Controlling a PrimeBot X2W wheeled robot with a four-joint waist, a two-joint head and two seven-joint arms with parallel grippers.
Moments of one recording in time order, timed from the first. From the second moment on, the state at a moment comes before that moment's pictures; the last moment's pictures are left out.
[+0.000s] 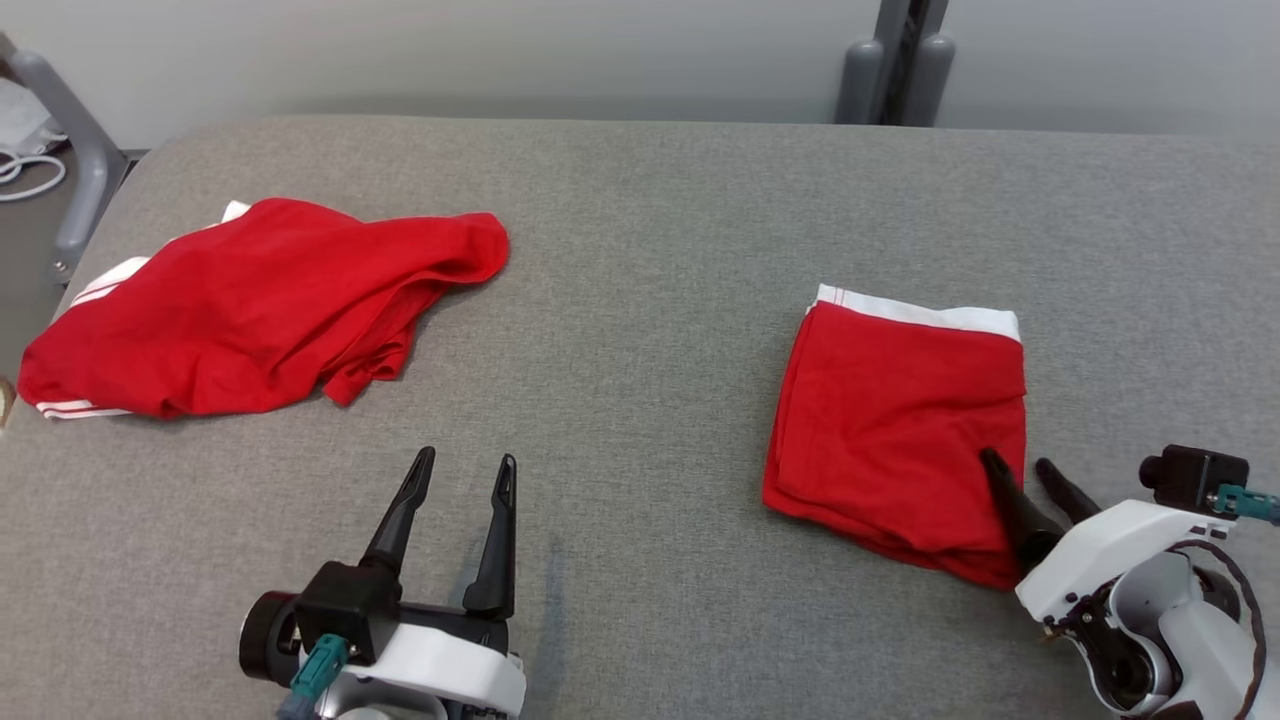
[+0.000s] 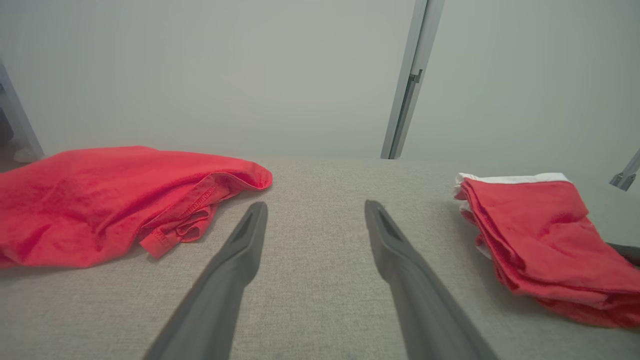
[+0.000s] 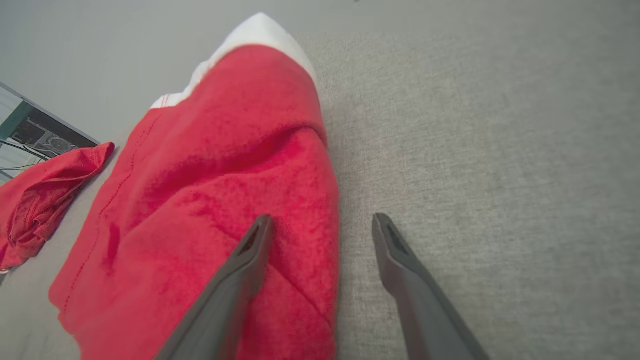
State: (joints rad) left arm -0.05 0.05 -0.26 0.15 -0.24 0.06 -0.26; right arm -0.34 -0.23 0.25 0.61 0.77 0.13 -0.02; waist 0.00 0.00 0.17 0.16
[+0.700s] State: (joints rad) left arm -0.07 0.05 -0.28 0.15 -0.23 0.07 -0.26; right arm -0.44 -0.32 0.52 0.70 0.91 0.13 -0.08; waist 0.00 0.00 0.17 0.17
